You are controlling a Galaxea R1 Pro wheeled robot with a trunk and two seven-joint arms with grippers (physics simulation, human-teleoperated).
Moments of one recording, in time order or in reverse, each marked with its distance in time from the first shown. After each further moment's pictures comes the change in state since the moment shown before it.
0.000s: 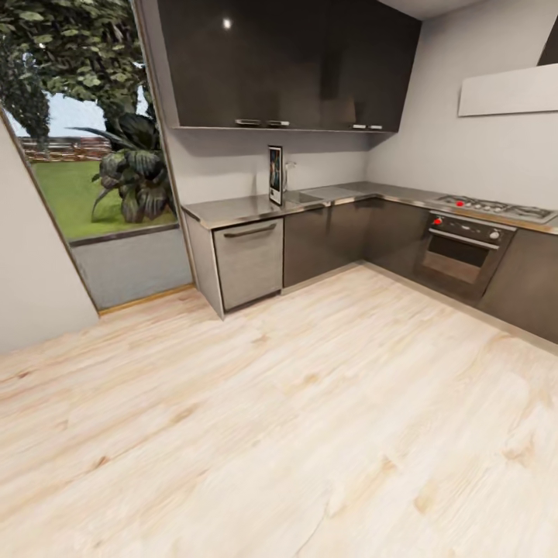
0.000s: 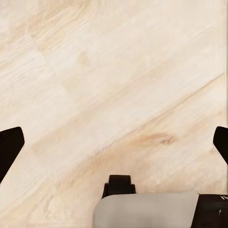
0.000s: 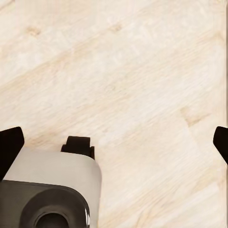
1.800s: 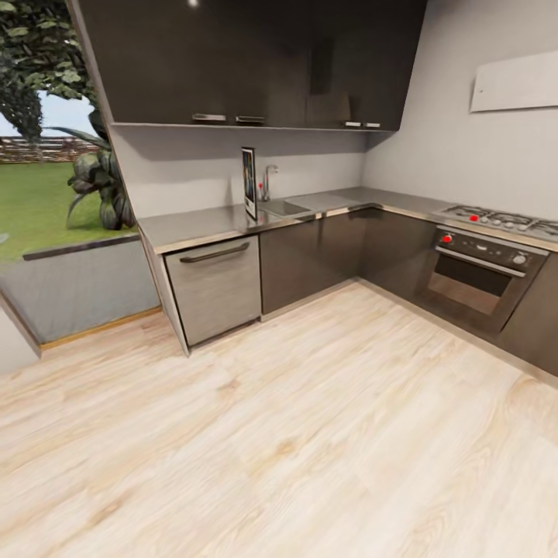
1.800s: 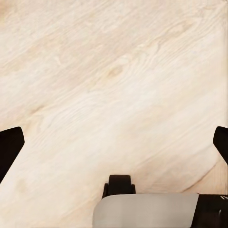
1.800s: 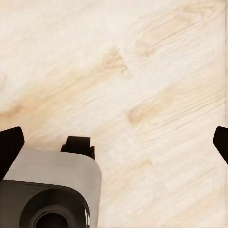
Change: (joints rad) left arm 0.000 0.000 0.000 0.000 0.000 0.000 0.000; right arm 0.000 0.000 0.000 0.000 0.000 0.000 0.000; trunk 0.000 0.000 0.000
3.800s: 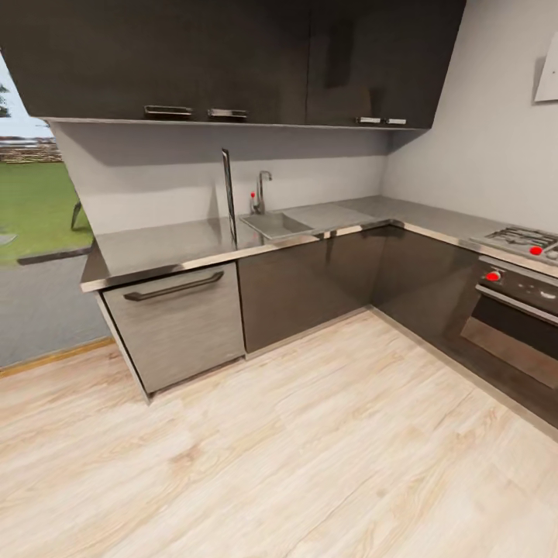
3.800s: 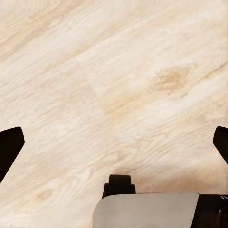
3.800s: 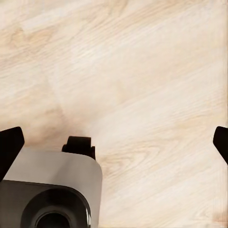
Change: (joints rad) left arm 0.000 0.000 0.000 0.000 0.000 0.000 0.000; right arm 0.000 0.002 0.000 0.000 0.000 0.000 0.000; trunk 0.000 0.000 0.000
